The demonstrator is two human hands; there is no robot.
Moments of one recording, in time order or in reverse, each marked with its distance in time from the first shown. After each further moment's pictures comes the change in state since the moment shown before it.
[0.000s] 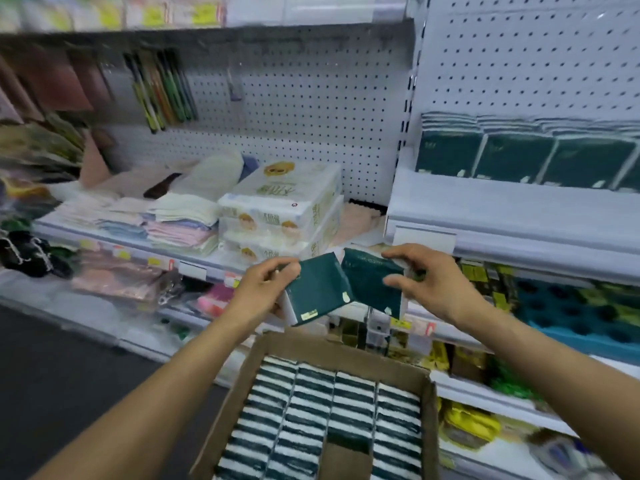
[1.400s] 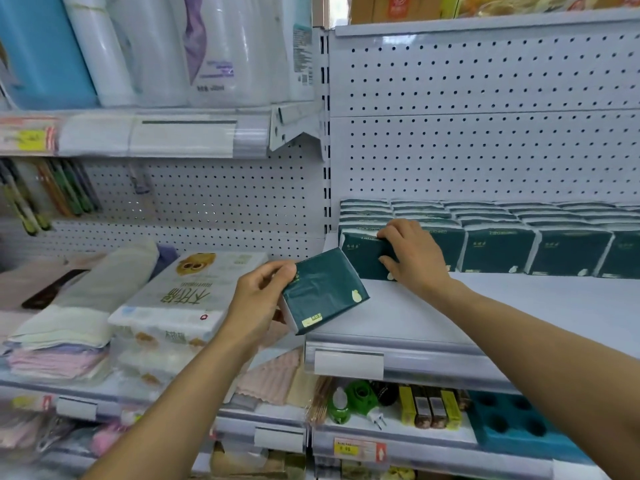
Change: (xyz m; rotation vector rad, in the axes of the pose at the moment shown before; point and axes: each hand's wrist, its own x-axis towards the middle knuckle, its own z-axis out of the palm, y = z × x) left_hand 0.143 0.123 0.122 -0.241 -0.033 0.125; right_hand 0.173 0.115 -0.144 -0.754 0.386 -0.118
